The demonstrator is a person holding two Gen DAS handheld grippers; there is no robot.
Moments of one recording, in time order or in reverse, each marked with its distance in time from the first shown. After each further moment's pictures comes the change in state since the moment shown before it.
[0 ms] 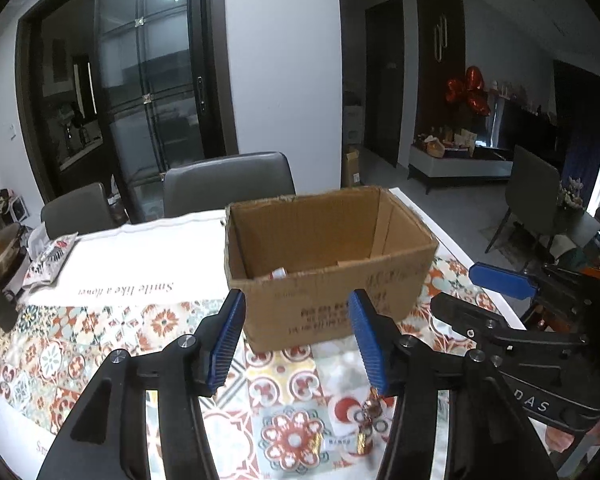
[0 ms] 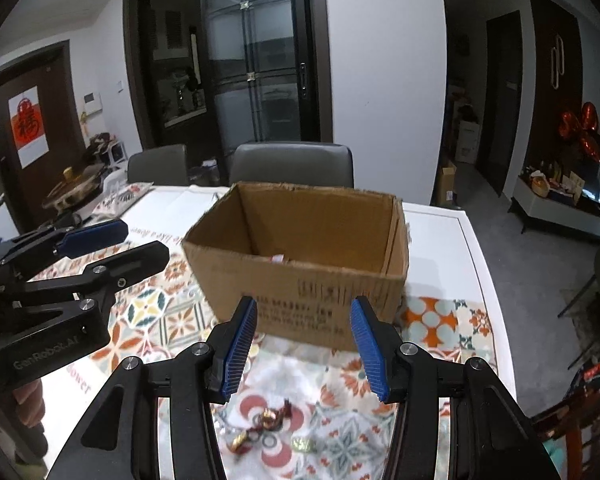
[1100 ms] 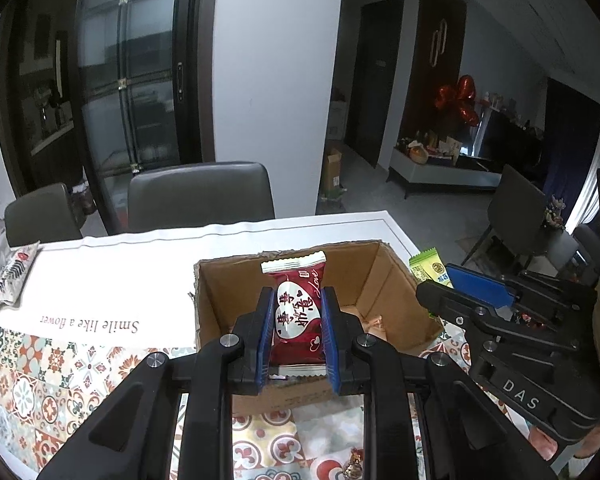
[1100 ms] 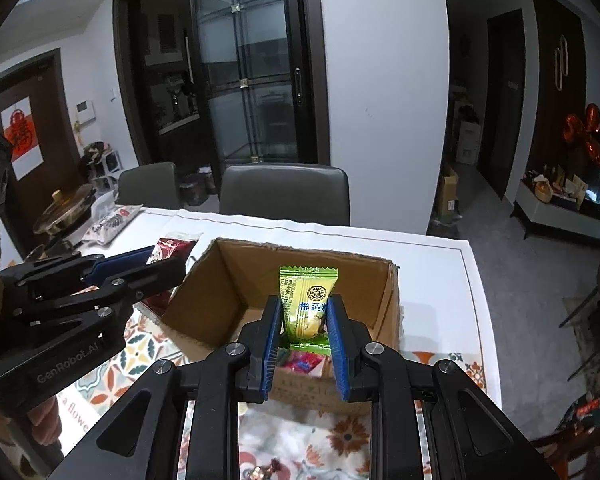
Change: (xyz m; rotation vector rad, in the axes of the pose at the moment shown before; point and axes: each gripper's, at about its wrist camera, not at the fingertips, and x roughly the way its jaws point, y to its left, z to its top) left arm 0.074 0.022 0.088 -0.053 0.045 -0.113; right arm 0.041 -0.022 0.086 0.014 0.010 0.001
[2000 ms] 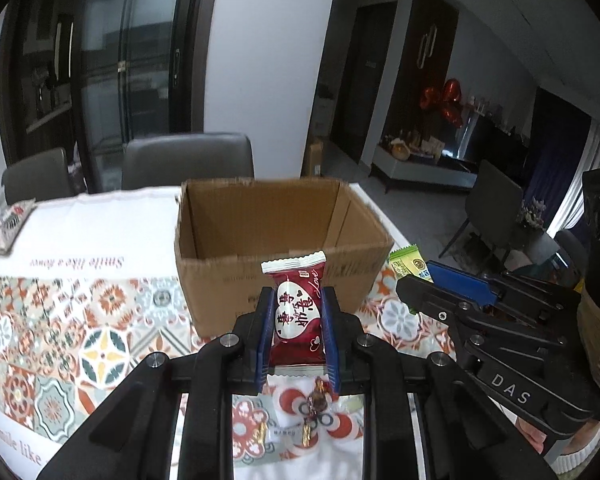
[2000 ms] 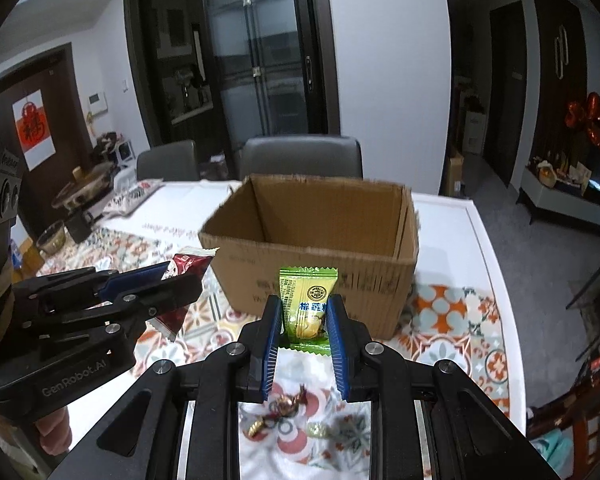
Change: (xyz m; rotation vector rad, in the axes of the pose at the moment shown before) left arm -0.066 -0.026 -0.082 -0.031 -0.017 -0.060; right arm -0.051 0.027 -0.084 0.008 0.006 0.032
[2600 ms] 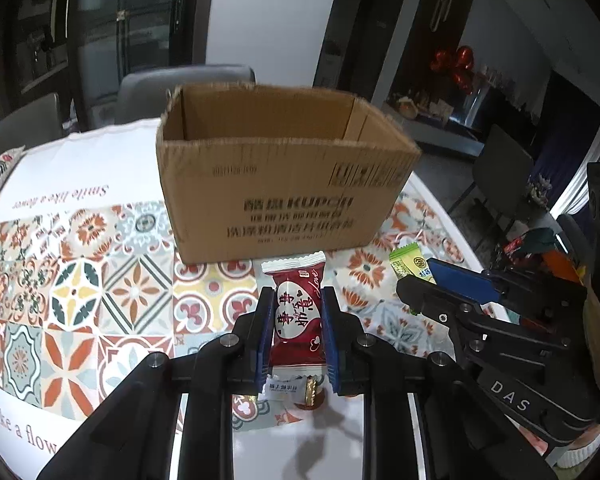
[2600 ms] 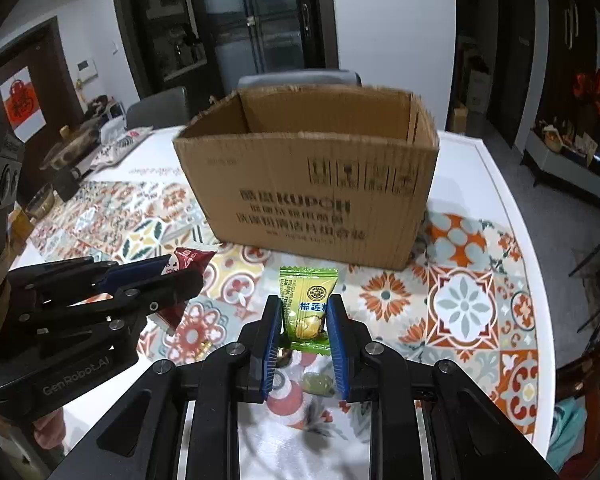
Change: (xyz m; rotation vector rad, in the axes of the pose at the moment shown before) left arm 0.044 0.006 -0.060 -0.047 0.171 -0.013; right arm 0.045 -0.007 -0.056 0.007 0.173 0.003
